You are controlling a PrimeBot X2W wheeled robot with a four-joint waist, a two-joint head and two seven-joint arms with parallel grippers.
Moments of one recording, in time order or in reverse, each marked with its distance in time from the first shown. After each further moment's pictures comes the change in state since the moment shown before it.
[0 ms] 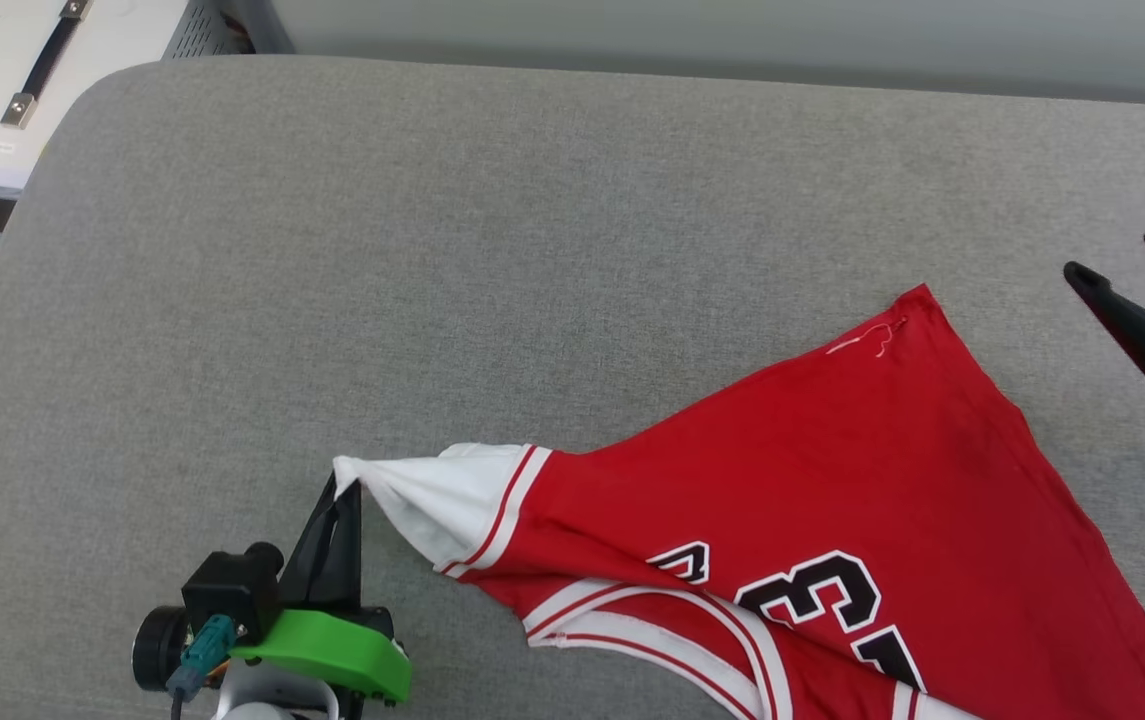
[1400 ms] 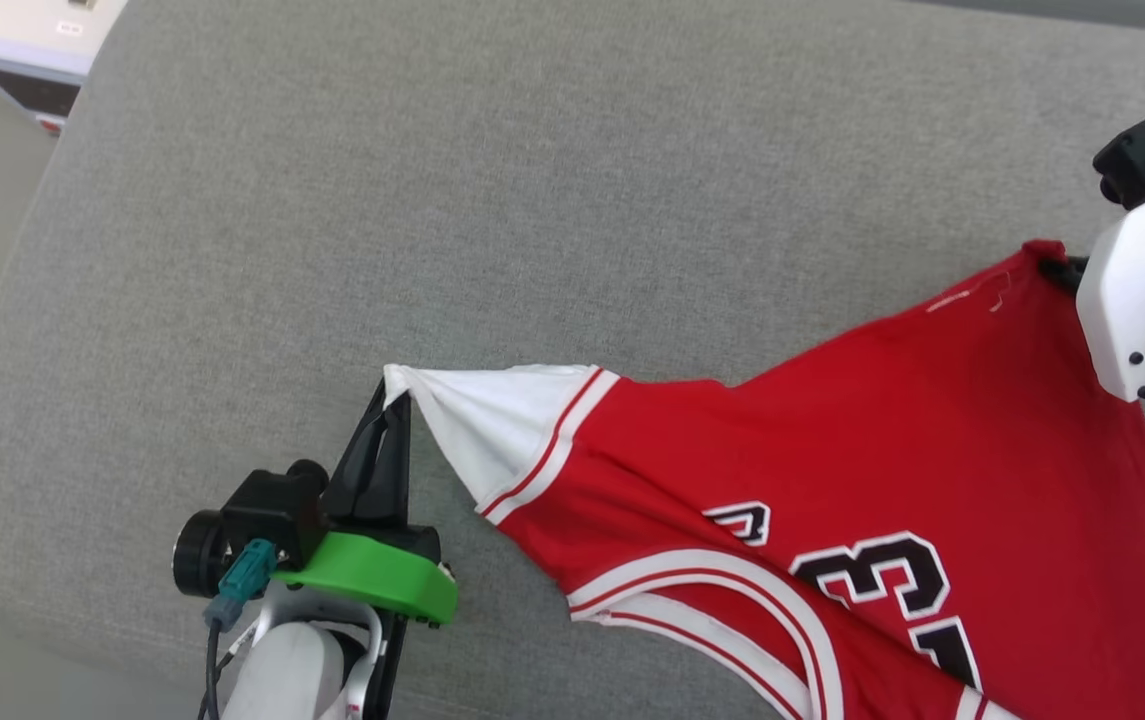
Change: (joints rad) left arm -0.136 -0.004 -0.103 -0.026 -0.022 0.035 0.000; right arm -0.444 -0.054 0.625 0.504 0.133 0.000 -0.115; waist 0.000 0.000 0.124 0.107
